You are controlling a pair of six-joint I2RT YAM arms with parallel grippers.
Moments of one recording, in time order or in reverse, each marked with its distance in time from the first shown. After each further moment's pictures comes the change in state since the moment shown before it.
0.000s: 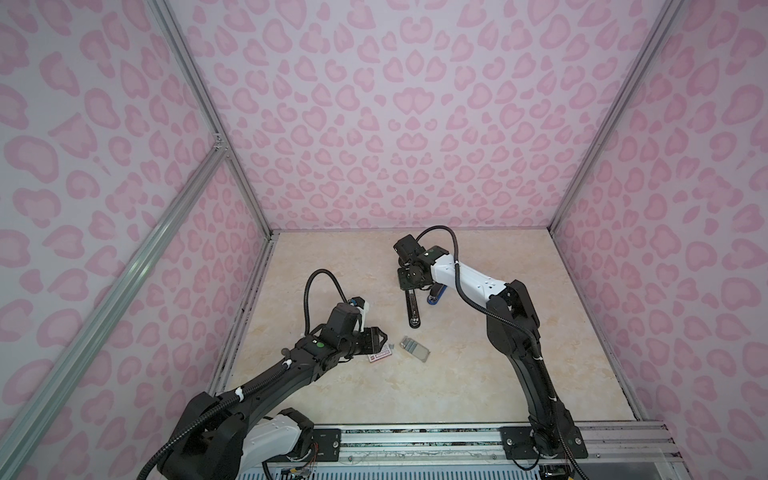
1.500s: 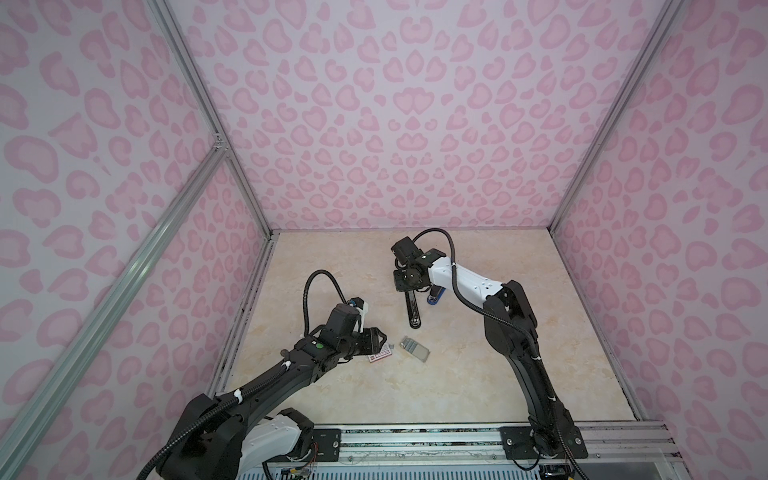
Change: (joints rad) left arm 0.000 -0.010 -0.005 0.000 -0.007 0.000; right arm 0.007 0.013 -0.010 0.054 -0.063 -0.012
